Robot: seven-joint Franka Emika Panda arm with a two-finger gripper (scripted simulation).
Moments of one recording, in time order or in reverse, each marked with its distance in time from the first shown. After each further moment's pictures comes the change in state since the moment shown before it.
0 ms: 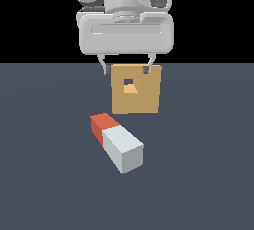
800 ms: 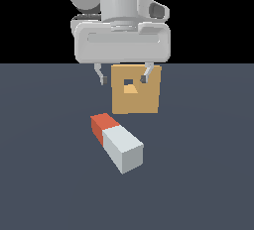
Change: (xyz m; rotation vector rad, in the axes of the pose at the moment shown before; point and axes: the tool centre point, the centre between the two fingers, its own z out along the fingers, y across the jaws) arm -0.015 -0.007 0.020 0.003 0.002 -0.100
